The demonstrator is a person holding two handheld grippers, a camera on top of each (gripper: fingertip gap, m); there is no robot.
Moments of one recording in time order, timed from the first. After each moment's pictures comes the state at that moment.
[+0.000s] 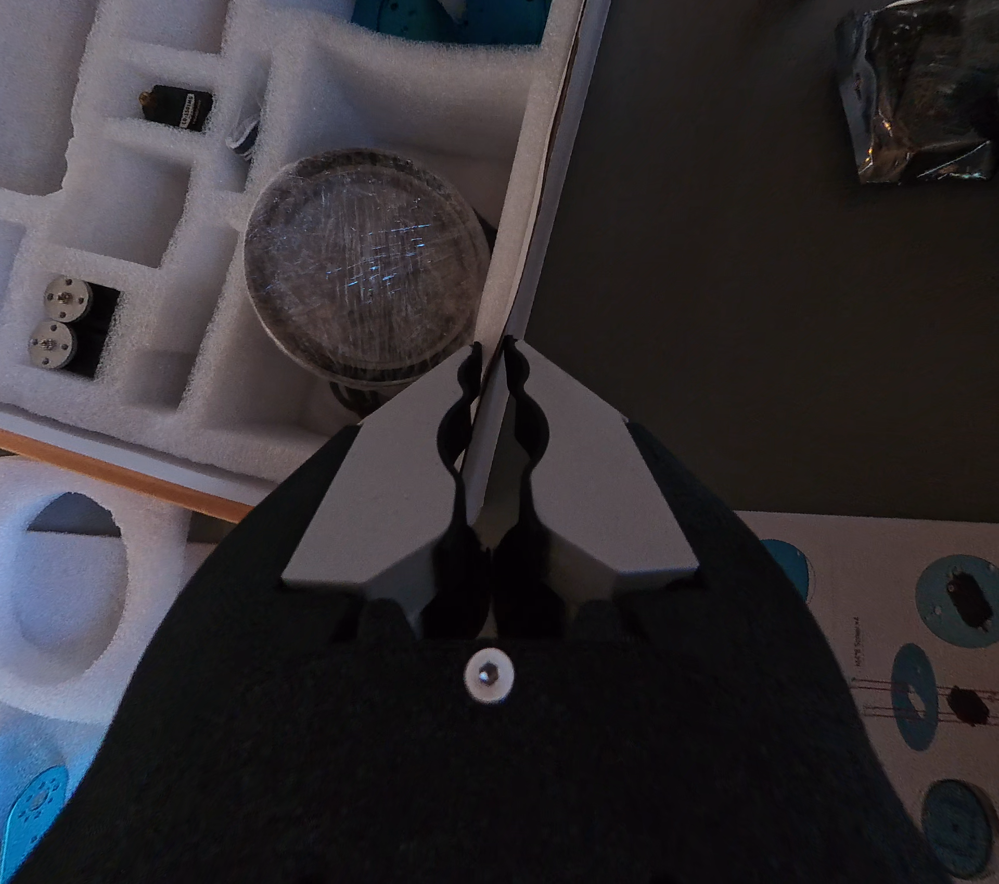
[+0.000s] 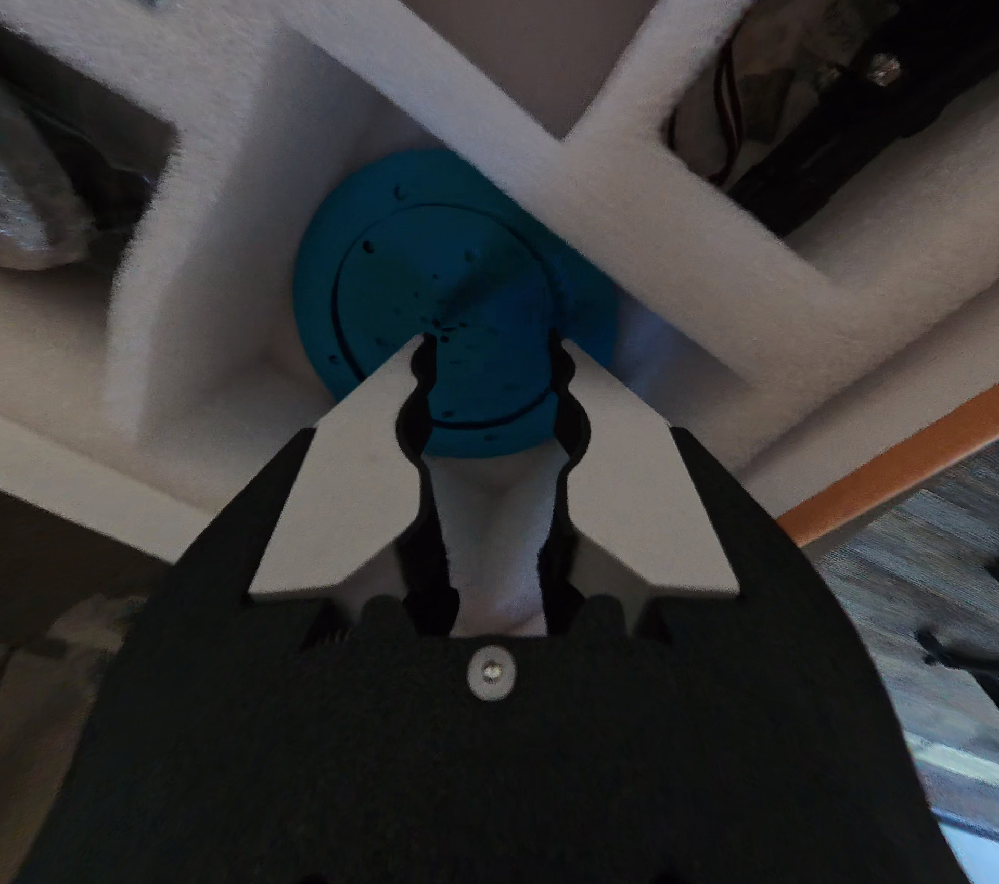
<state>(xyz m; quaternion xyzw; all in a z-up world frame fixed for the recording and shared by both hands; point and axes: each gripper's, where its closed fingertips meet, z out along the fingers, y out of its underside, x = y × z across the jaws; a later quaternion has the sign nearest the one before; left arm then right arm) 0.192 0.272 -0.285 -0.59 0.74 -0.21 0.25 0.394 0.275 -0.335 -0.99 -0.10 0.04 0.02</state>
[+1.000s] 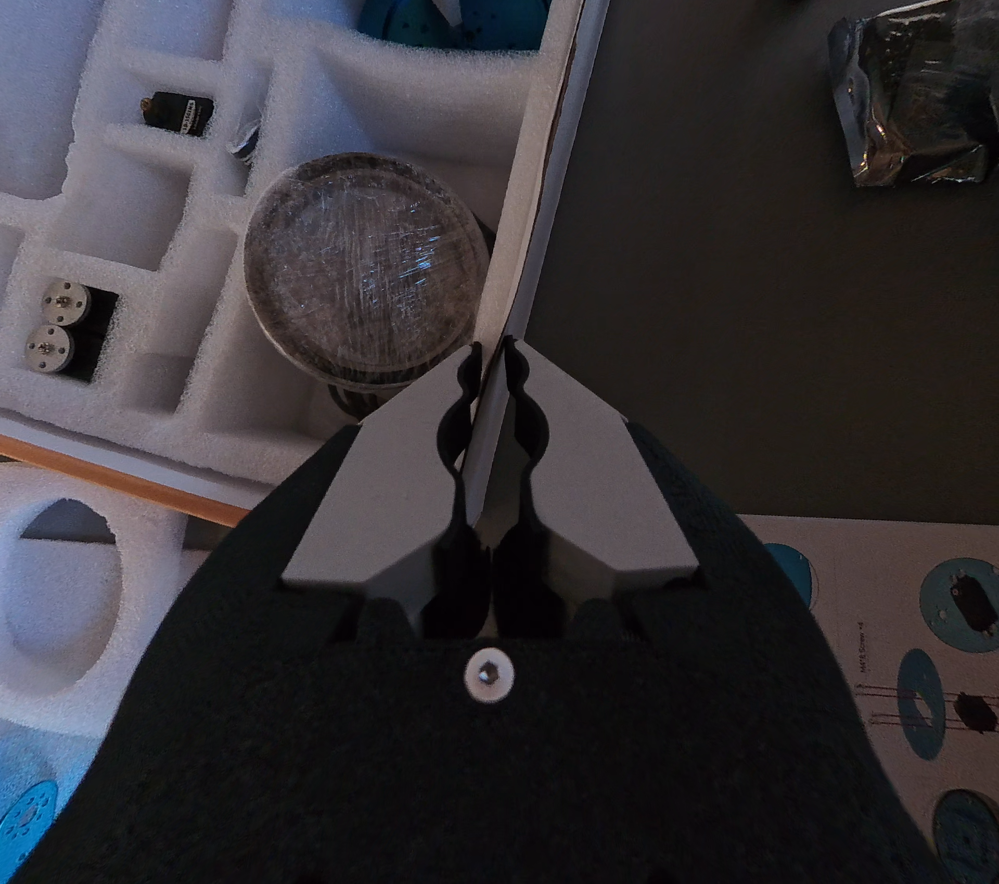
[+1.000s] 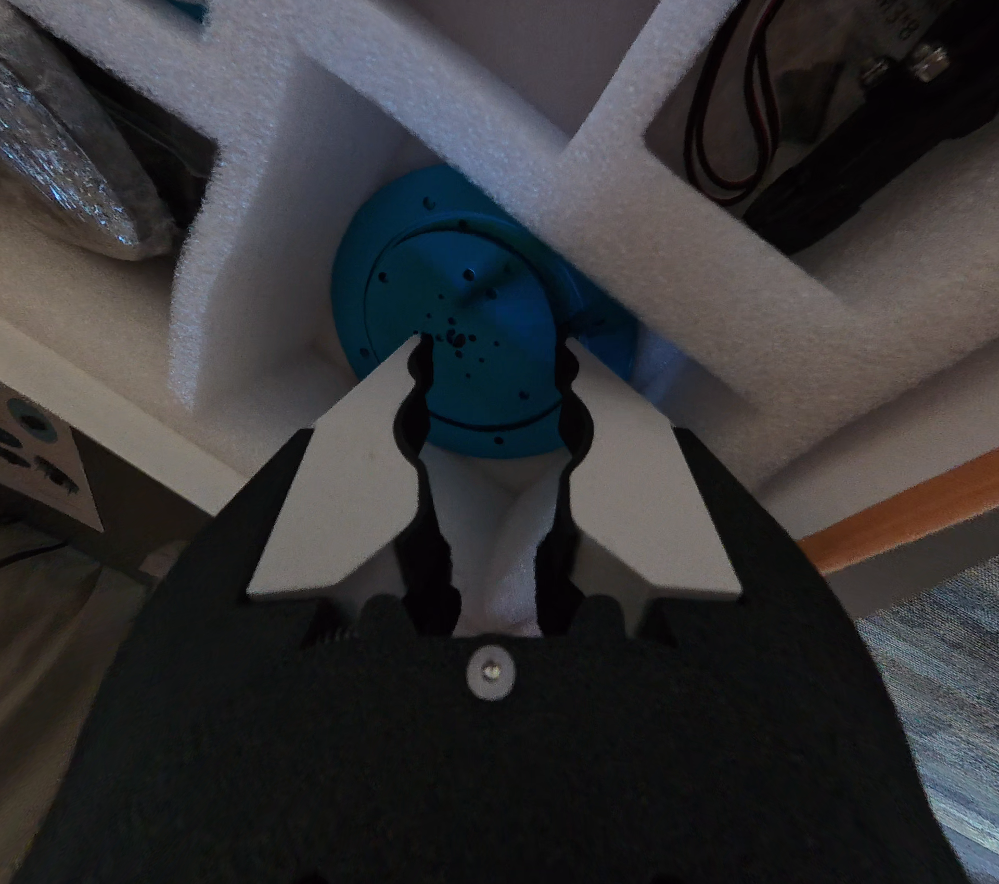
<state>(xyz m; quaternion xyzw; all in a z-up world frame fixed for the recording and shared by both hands) 0.193 0.271 -0.285 -0.59 0.73 -0.22 0.25 0.388 0.276 -0.332 -0.99 -0.08 0.13 0.01</state>
